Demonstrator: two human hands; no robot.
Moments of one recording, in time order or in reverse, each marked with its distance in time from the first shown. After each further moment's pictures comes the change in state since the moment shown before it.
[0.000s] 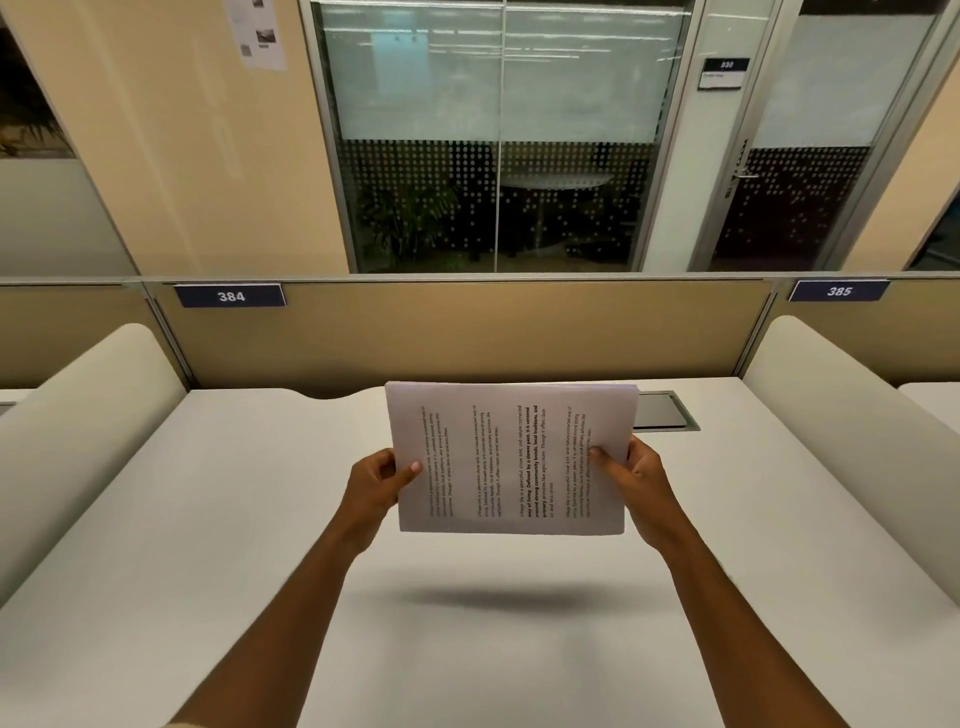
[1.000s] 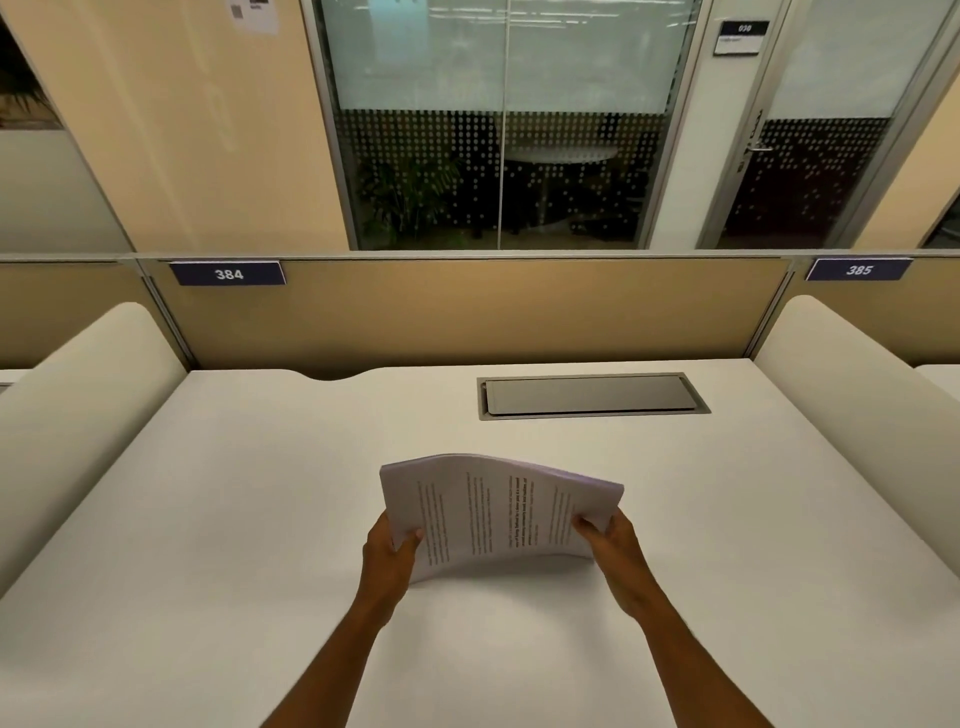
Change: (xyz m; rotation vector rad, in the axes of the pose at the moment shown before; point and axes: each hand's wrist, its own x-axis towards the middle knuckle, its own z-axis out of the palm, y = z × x) left_hand -0.051 -0.092 0.012 0.177 0.165 -0.022; right_hand -0.045 0.094 0.035 0.068 -0.021 0.202
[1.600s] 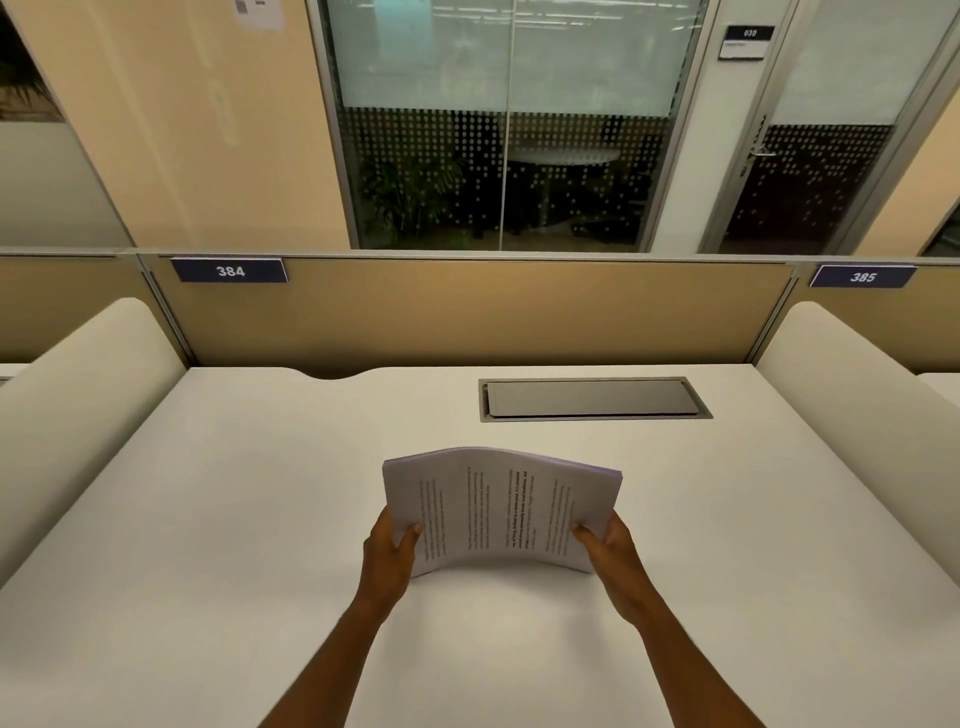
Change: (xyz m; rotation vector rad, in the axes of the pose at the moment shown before) left_hand 0.008 0.000 0.000 0.088 0.019 0.026; right_hand 0.005 0.005 0.006 -0.038 0.013 0.043
